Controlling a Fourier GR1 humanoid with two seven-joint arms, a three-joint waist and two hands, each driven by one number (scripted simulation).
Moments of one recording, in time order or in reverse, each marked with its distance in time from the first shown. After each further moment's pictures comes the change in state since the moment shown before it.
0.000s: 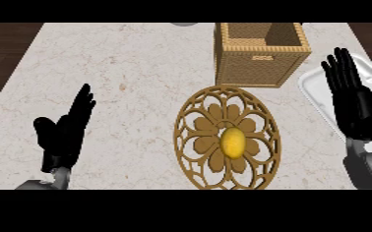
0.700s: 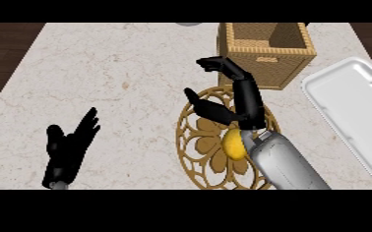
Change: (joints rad) left arm 0.087 0.004 0.002 0.135 0.070 -0.153 0.001; right arm -0.296 0.337 0.384 -0.009 0.368 -0.369 0.207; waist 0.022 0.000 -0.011
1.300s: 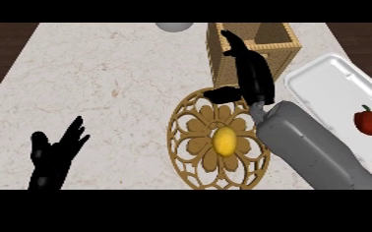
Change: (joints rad) left arm 0.070 0.038 0.048 -0.004 0.023 -0.009 0.005; right arm -0.239 -0.215 0.165 0.122 0.414 0.045 0.616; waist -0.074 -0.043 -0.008
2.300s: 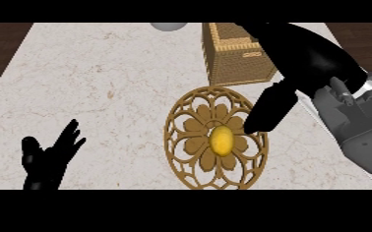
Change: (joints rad) left arm 0.040 0.000 0.029 -0.025 0.015 -0.010 -0.010; right arm -0.292 -0.314 -0.043 -0.409 -0.478 0.701 0.597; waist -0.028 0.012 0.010
